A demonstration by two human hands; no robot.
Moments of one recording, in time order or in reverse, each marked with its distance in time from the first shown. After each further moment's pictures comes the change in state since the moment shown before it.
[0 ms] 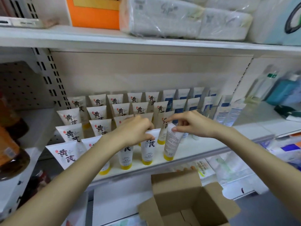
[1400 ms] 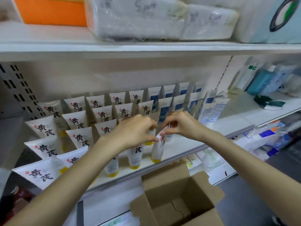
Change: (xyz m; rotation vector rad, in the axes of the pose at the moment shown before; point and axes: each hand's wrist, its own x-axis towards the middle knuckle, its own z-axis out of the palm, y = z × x) left_hand 0.030 0.028 -0.012 -0.039 -0.054 0.075; right_hand -0.001 0.016 0.004 0.095 0.131 -0.010
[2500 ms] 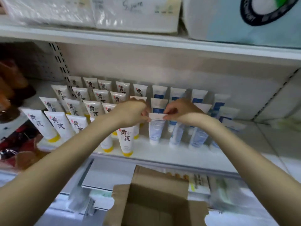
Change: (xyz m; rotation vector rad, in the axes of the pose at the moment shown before) left_hand 0.087 0.076 0.007 0.005 0.088 -0.559; right_hand 0.042 0.120 -0.066 0.004 -0.289 -0.140
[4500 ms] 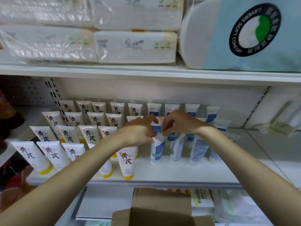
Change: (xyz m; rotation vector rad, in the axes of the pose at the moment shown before) left_hand 0.015 0.003 -0.001 -0.123 -0.045 0.175; right_hand 0.010 -0.004 -0.013 0.072 -0.015 -0.036
